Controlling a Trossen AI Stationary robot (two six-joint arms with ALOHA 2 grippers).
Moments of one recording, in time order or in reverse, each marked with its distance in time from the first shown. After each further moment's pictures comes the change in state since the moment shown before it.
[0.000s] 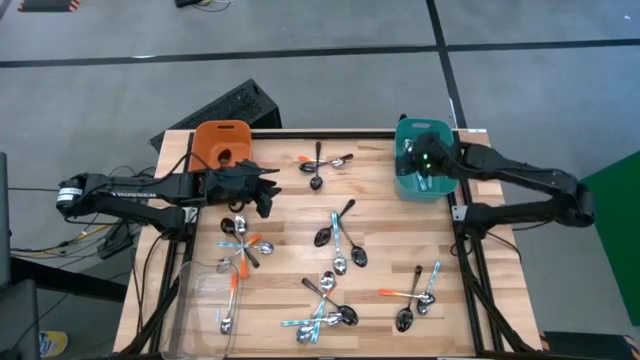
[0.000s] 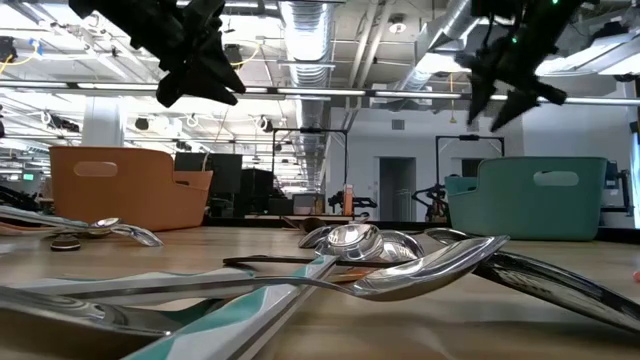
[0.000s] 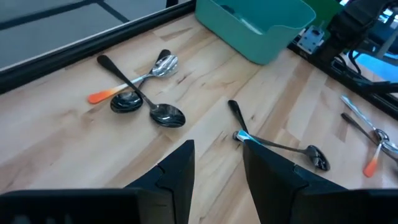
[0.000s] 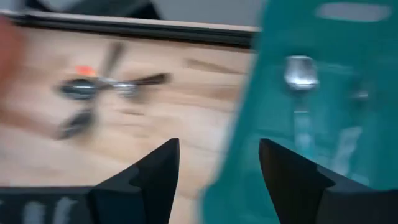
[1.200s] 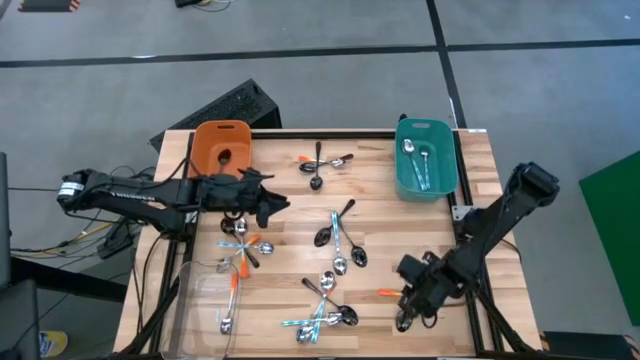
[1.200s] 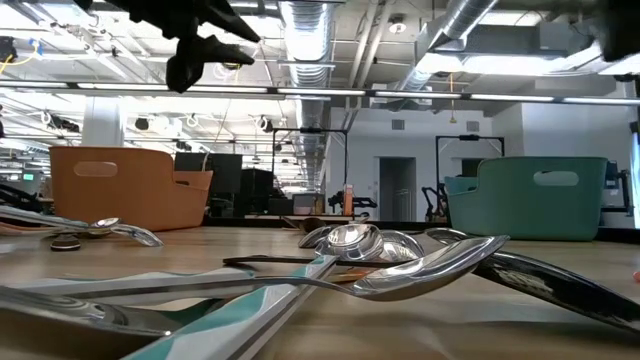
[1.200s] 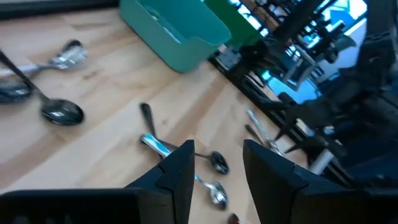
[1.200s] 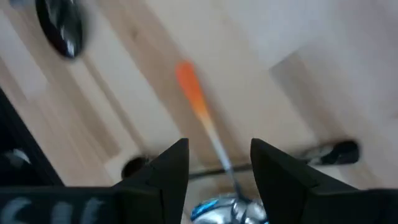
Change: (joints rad) left arm -0.129 0.000 0.000 0.182 0.110 -0.212; right arm 1.195 0.464 0.000 0.099 -0.213 0.553
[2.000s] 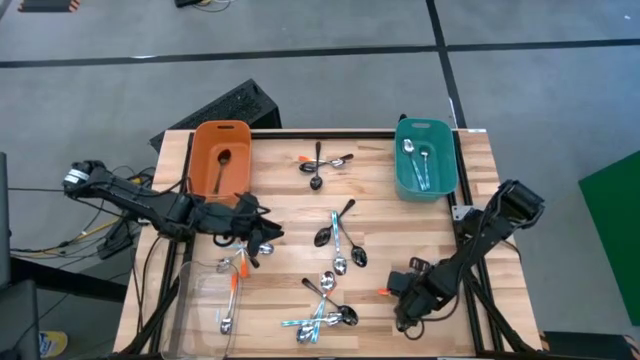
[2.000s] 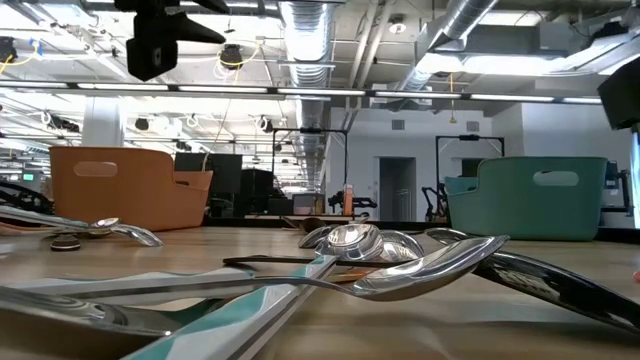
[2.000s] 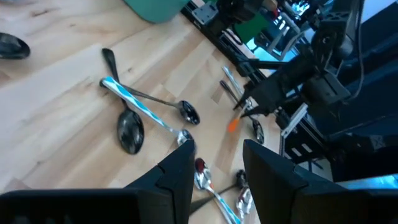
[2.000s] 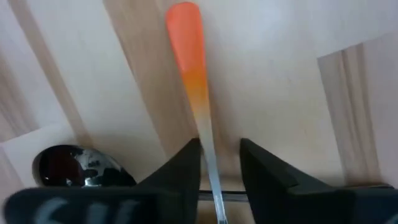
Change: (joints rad) left arm -0.277 0.000 0.000 -0.073 -0.125 -0.151; right arm -0.032 0.257 0.005 0.080 -0.091 -0.295
